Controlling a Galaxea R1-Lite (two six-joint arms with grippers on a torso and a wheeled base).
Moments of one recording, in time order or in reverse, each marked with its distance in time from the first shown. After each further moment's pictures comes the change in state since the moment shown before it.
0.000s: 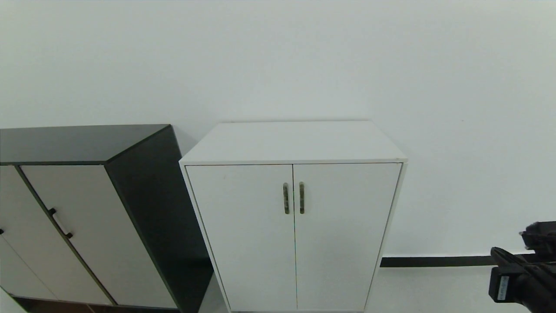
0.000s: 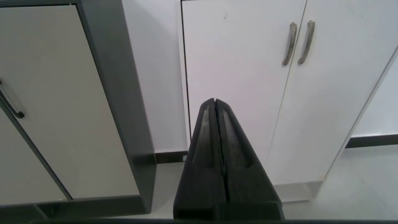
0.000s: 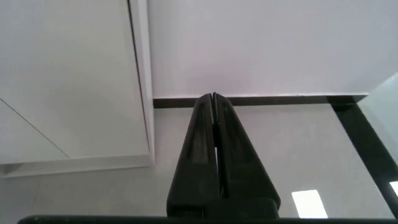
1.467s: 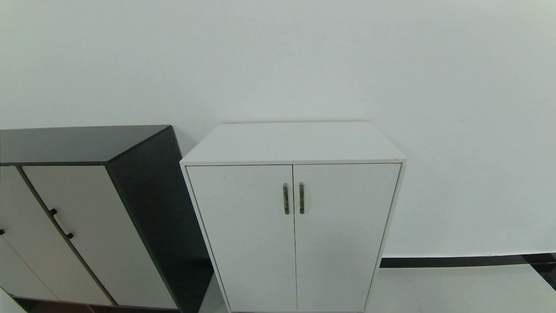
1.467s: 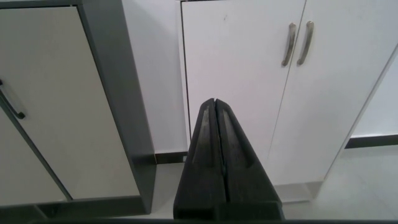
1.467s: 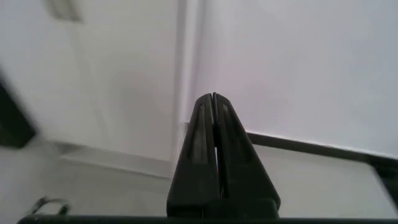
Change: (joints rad) left arm 0.000 0.000 0.000 0.000 0.000 0.000; right arm -0.373 -1.239 -0.023 1.077 0.559 -0.196
